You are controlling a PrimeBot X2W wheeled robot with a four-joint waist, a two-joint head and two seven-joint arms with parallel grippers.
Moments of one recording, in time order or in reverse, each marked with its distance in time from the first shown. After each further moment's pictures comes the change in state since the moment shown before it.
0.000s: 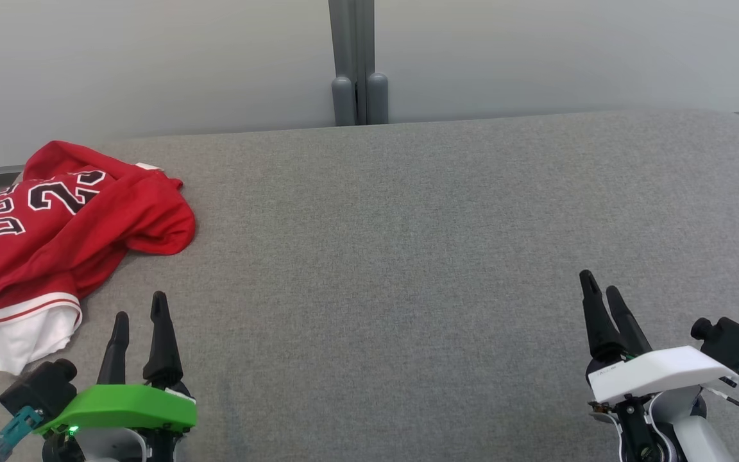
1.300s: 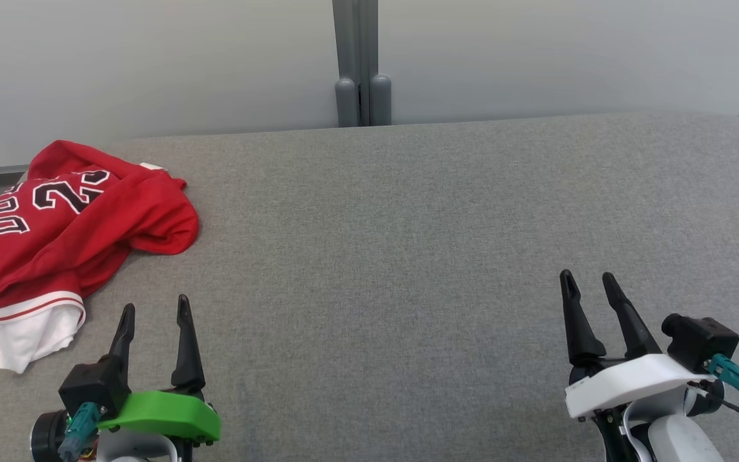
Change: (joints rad) left arm 0.005 0.013 -0.057 0.021 0.414 0.049 -0.100; right arm 0.000 -0.003 0.039 -0.002 -0.403 0.000 -0.101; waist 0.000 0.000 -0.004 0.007
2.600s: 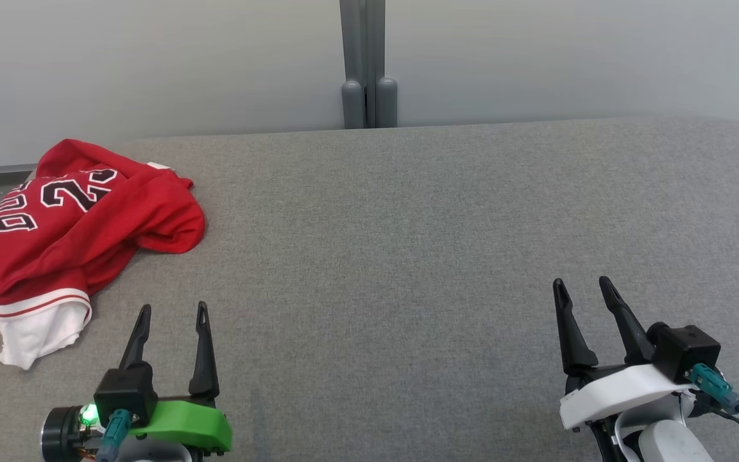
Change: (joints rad) left arm 0.000 0.002 -0.030 0.042 0.158 0.009 -0.059; right arm 0.001 0.001 0.004 0.042 -0.166 0.000 -0.058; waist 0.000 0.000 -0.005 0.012
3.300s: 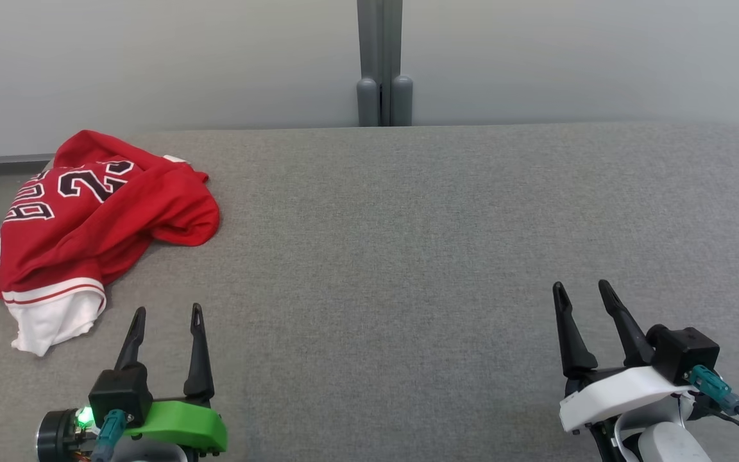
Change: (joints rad) left arm -0.002 0.004 0.007 0.013 -0.010 0.005 0.000; right arm 0.001 -0.002 0.004 0.012 0.011 0.000 0.000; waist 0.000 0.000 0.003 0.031
